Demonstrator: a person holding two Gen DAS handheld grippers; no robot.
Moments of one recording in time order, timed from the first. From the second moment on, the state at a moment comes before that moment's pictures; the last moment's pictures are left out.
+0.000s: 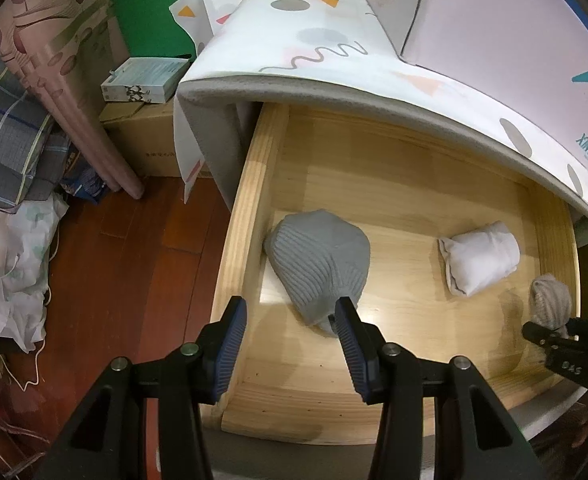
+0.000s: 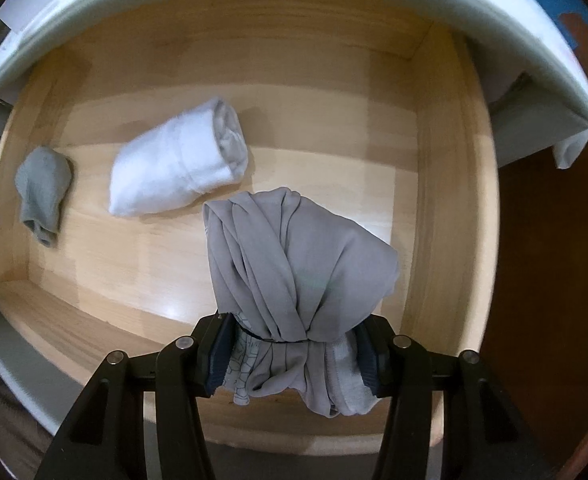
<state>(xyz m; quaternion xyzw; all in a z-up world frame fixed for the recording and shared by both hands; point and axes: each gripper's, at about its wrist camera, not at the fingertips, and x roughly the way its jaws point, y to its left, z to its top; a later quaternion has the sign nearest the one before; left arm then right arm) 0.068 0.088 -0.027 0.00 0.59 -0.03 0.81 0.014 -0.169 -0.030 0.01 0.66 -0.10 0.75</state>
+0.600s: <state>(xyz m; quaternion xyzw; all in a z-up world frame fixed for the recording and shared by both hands) 0.065 0.086 -0.026 0.01 0.58 -0.03 0.81 -0.002 -0.190 0.073 0.02 0.60 -0.09 0.79</state>
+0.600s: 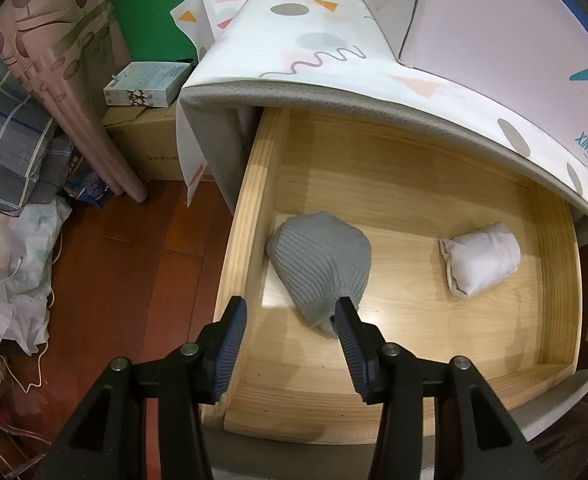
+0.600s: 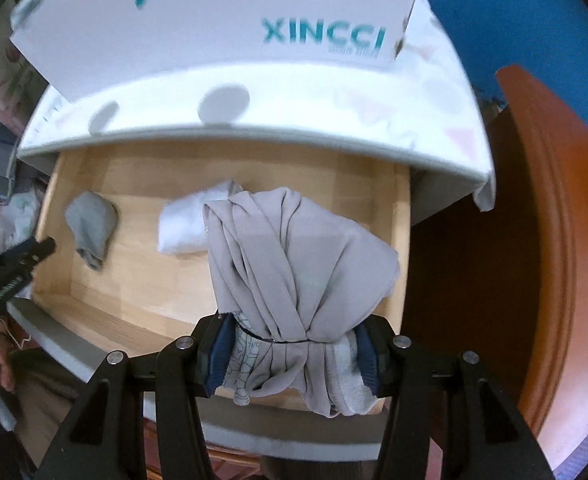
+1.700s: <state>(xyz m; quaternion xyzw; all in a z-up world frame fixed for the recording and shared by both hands) 0.062 0.087 -0.015 0.01 0.56 -0.04 0.83 0.134 -0.192 0.237 0.02 0.48 -0.14 0.87</state>
